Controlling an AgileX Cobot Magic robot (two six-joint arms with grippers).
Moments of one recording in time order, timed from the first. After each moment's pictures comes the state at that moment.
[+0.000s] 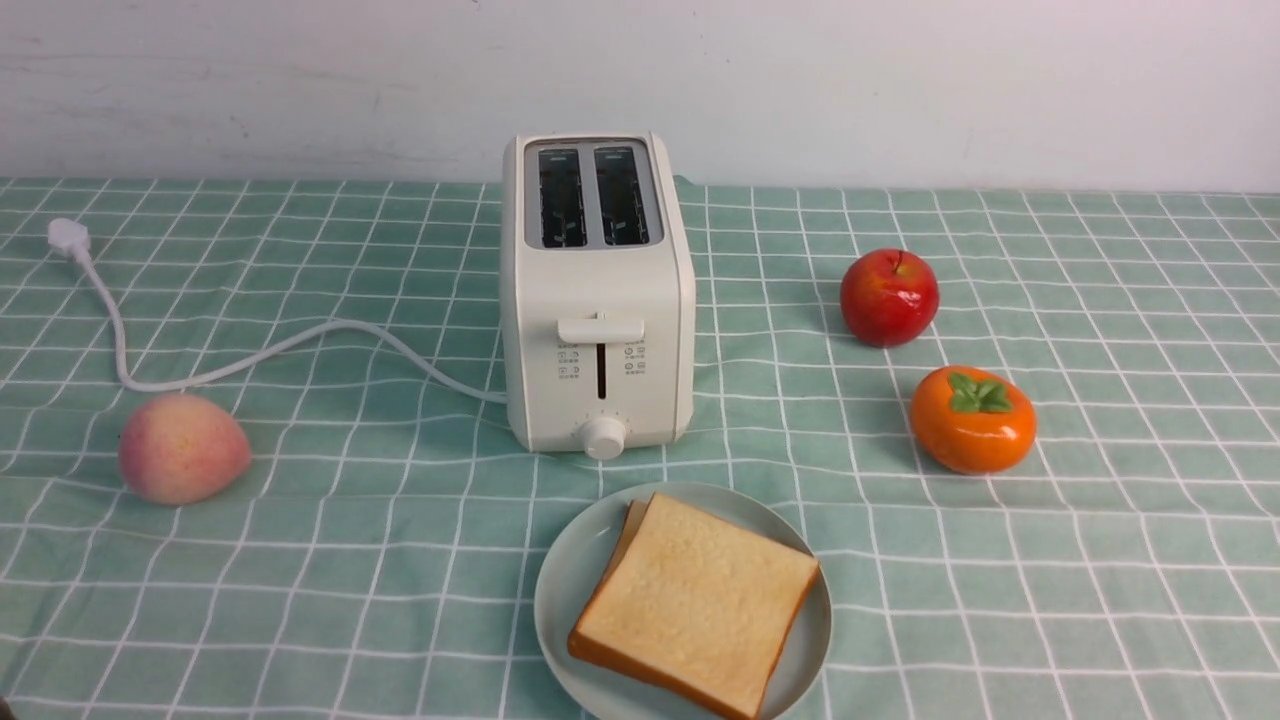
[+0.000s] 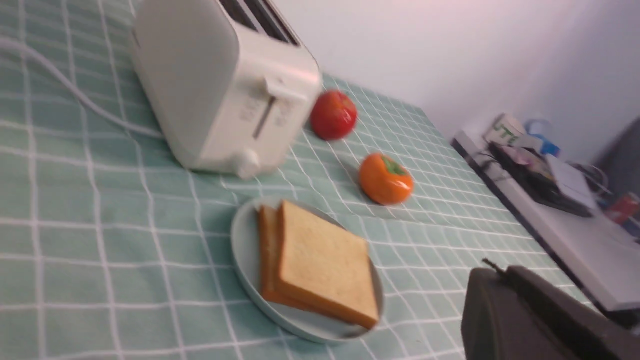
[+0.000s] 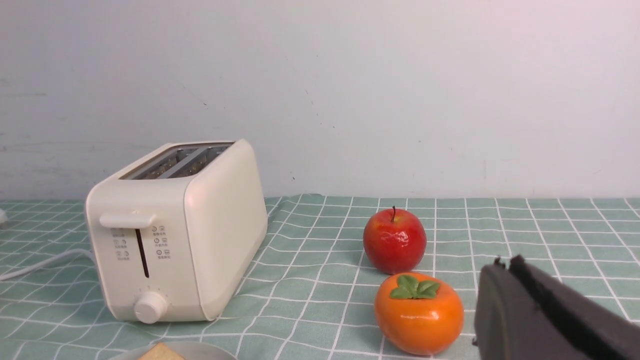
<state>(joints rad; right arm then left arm) 0.21 0.14 -0.10 0.37 -0.06 -0.29 -0.45 0.06 -0.45 -0.20 0.60 -0.40</state>
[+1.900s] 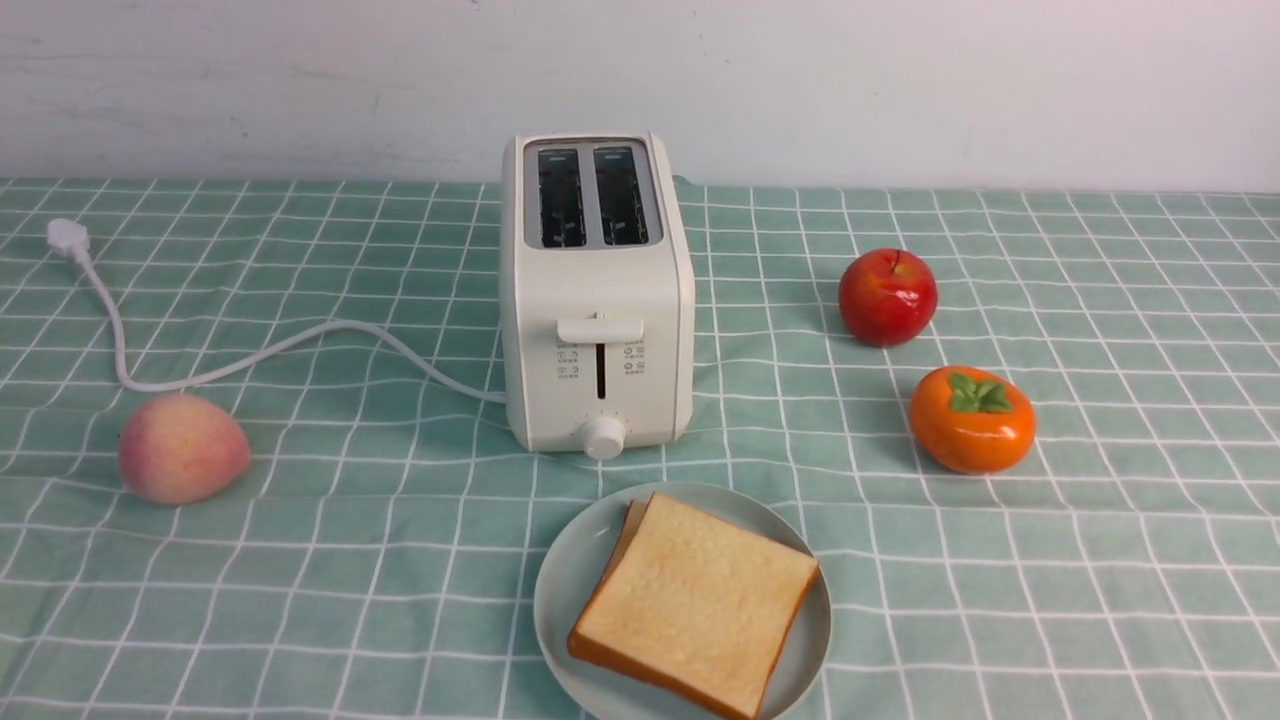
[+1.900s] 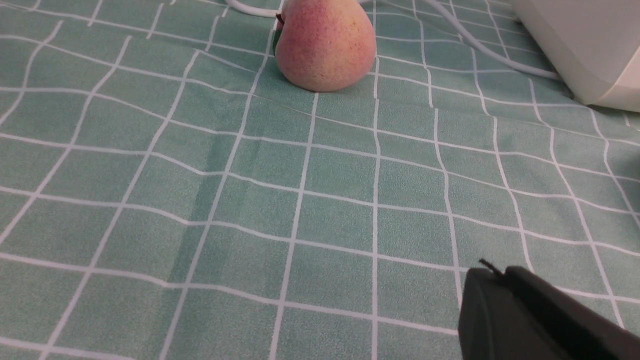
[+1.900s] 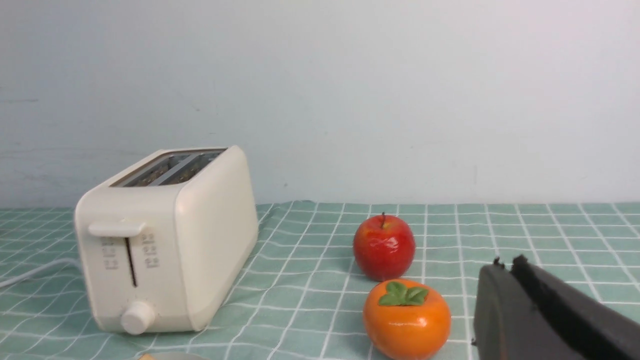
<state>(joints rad) 0.16 0.10 -0.10 0.37 -0.05 -0.29 0.00 -0.01 0.03 -0.06 0.39 -0.21</state>
